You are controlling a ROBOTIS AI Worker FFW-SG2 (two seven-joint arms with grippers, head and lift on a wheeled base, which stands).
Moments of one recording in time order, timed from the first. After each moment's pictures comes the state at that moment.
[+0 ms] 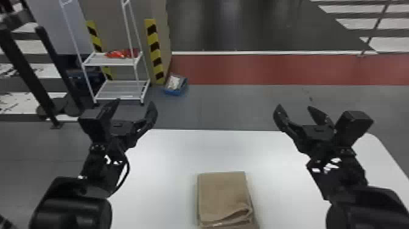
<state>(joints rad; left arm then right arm) -0.05 0.22 -0.07 -1.54 0.22 -0.11 0.01 -0.05 -0.01 -0.03 -1.56 -0.20 0.04 0.18</state>
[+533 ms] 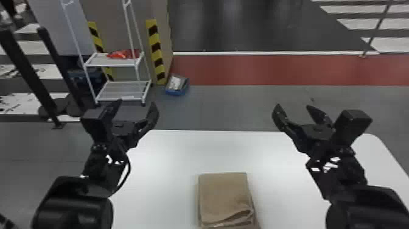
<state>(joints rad) -0.06 0.22 -0.07 -1.52 0.23 -0.11 0.00 -0.06 -0.01 -0.01 -1.56 -0.20 0.04 0.18</state>
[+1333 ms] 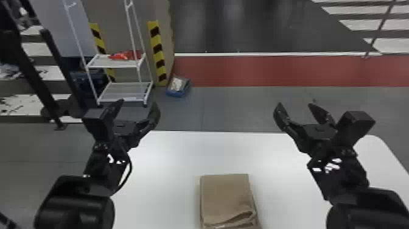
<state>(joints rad) -0.07 0.23 -0.07 -1.51 0.23 -0.11 -0.01 -0.06 -0.01 0.00 -1.55 -0.19 -0.01 0.18</state>
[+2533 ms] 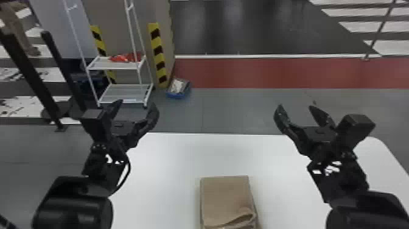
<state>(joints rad) -0.08 0.23 -0.07 -1.51 0.24 -0.11 -0.02 -0.07 -0.01 0.00 -1.53 -0.19 -0.03 0.17</state>
